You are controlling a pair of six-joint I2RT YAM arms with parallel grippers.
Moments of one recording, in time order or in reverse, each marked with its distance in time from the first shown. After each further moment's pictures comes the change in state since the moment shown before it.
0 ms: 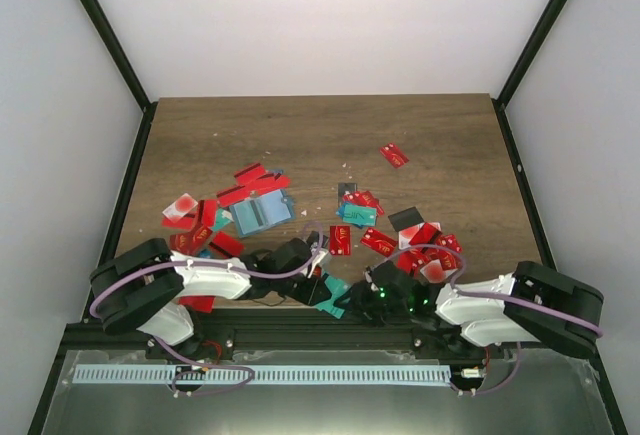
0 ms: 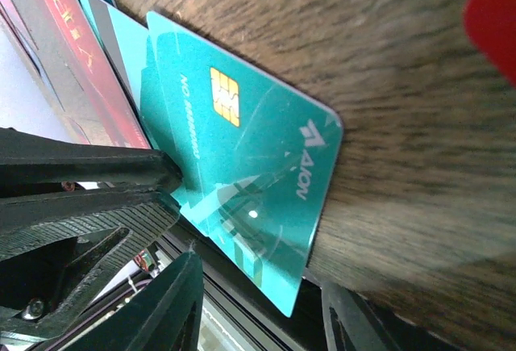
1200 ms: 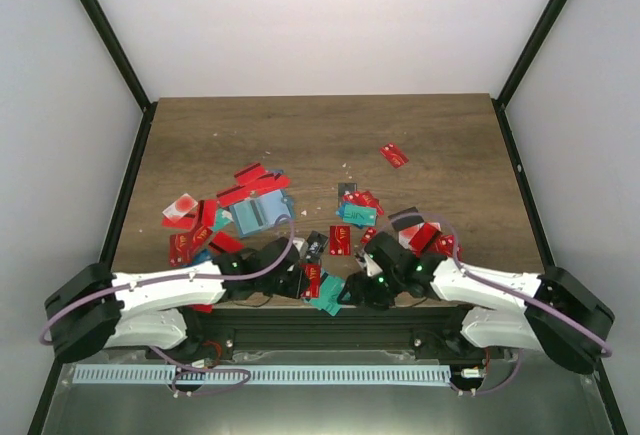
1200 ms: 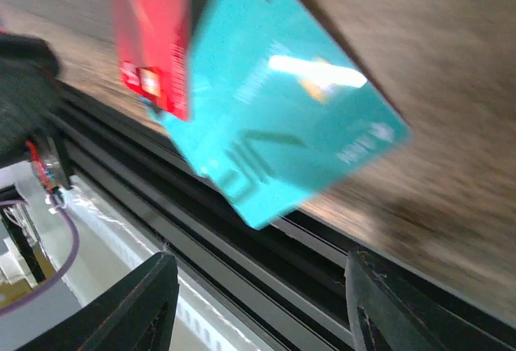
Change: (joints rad) left arm -0.027 -0.337 0.000 -0.371 -0.282 -0.153; right arm -0.167 -0.037 0.356 -0.703 -0.193 -0.683
